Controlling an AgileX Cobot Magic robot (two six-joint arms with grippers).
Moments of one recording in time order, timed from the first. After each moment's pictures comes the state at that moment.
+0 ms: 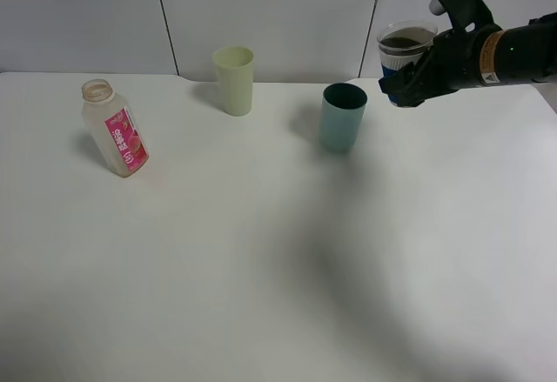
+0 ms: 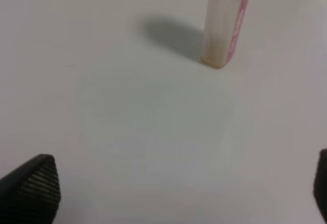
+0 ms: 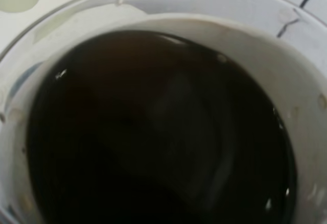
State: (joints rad) left arm -0.03 0.00 -0.50 0.03 1.05 -0.06; right arm 0.10 1.68 -0.89 -1.26 -0.38 0.89
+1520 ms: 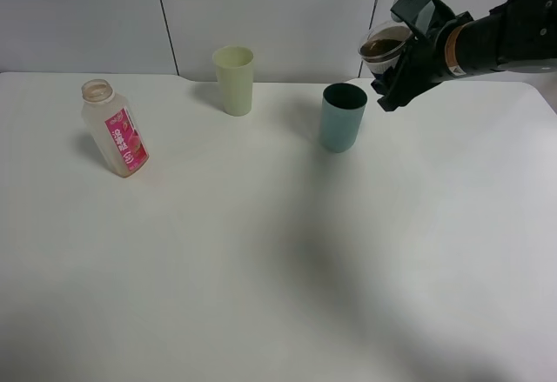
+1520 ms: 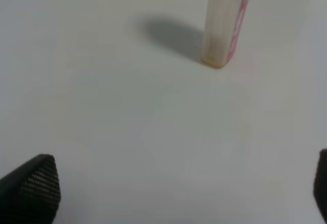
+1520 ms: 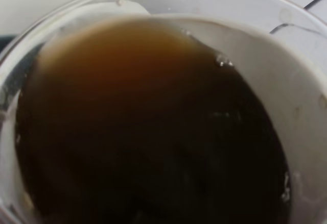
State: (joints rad) left arm -0.03 0.00 -0.50 0.03 1.05 -0.06; right arm 0.23 1.73 -0.97 -1.27 -0.09 0.72
